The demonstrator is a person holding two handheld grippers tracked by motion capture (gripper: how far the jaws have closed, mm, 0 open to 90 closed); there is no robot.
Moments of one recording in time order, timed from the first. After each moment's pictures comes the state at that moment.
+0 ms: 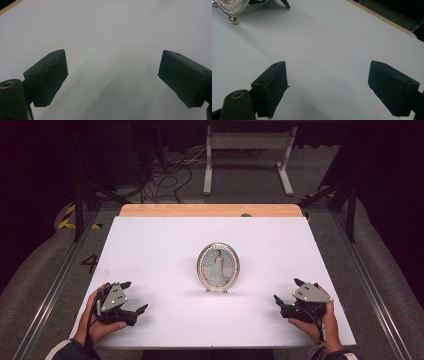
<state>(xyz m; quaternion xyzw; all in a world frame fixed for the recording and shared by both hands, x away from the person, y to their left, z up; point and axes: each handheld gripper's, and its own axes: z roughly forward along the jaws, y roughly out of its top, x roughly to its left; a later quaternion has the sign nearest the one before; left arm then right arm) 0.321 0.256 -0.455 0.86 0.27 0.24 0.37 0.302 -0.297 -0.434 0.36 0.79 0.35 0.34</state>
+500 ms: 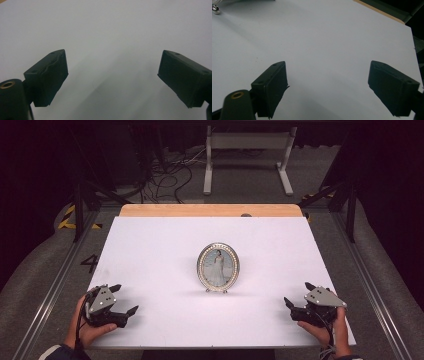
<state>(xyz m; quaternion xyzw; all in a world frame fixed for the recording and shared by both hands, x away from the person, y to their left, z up) 0.316 0.282 -0.462 0.84 0.30 0.23 0.38 0.292 -0.324 -0.440 0.39 0.78 0.35 0.35</state>
